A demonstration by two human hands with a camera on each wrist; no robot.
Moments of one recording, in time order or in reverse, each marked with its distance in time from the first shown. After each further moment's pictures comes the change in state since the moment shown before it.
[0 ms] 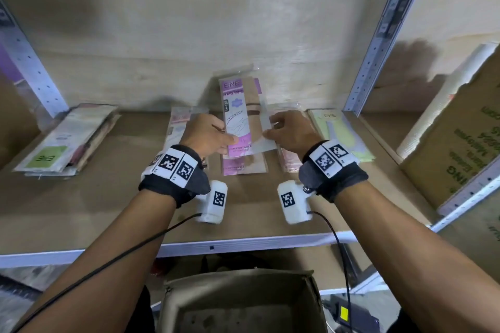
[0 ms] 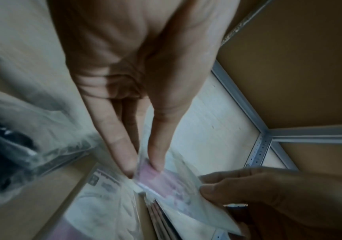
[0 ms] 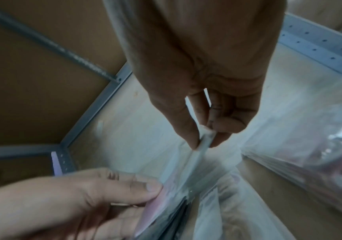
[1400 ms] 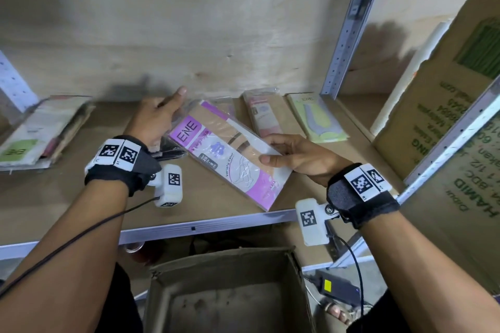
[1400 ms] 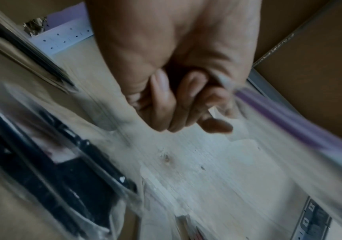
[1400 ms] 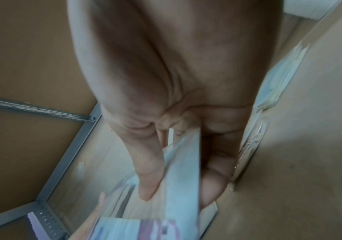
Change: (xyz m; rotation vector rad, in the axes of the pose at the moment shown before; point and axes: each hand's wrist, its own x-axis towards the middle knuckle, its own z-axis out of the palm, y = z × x) left_hand 0.007 -0.030 -0.041 -0.040 0.145 0.085; right_hand -0.082 0.067 -0.029 0.546 -0.487 -0.069
